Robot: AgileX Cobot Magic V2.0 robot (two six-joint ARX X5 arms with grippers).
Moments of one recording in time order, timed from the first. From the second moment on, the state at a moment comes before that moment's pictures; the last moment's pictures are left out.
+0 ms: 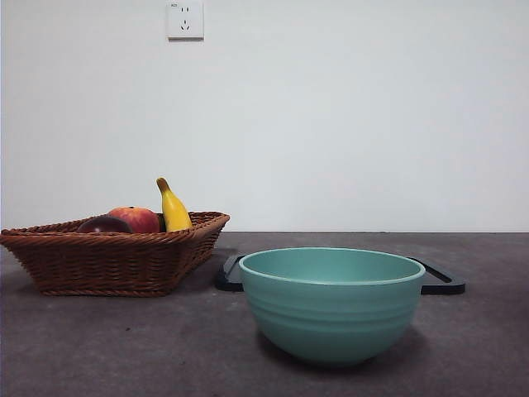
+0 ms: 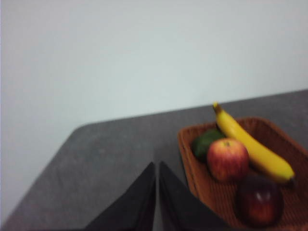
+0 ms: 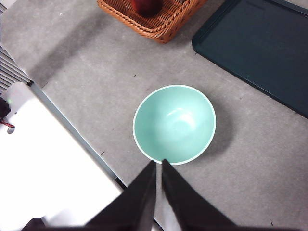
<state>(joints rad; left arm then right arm) 0.04 0.13 0.19 -0.02 0.07 0.15 0.61 0.80 1.00 -0.98 -0.31 0.13</state>
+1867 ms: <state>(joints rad) 0.04 0.01 0.03 -0.18 0.07 0.08 0.61 0.80 1.00 -0.98 -0.31 0.13</state>
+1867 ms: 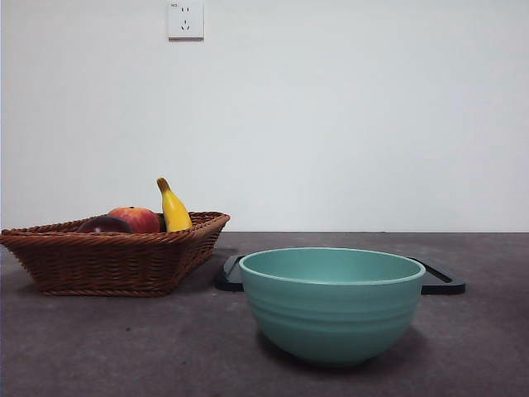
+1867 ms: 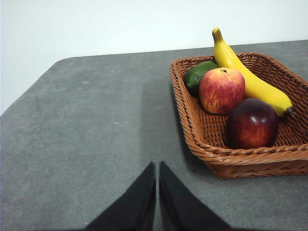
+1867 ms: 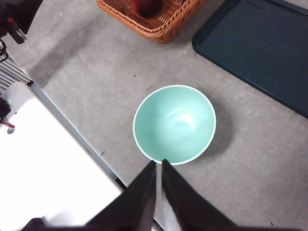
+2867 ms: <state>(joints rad) 0.04 0.01 0.03 -0.18 0.07 0.08 -0.04 0.19 0.27 -0.14 -0.13 0.00</state>
